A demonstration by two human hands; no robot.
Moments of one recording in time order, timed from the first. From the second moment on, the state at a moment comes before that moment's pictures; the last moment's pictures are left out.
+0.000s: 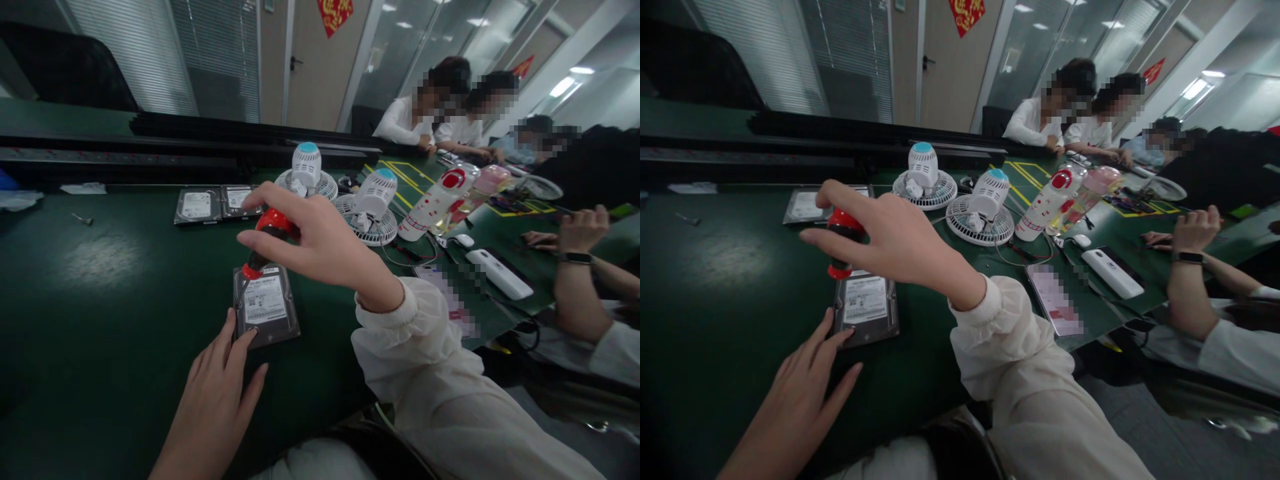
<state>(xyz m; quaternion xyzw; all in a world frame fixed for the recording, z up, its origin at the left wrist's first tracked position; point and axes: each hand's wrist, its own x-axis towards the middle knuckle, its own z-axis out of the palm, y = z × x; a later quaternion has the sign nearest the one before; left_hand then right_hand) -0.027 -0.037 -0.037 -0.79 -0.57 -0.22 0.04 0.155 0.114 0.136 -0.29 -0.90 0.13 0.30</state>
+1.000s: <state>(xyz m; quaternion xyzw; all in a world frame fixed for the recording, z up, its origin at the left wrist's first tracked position) -0.026 -0.038 -0.029 -0.79 -0.57 -0.24 0.01 0.158 0.117 0.138 -0.26 -0.92 0.10 0.28</state>
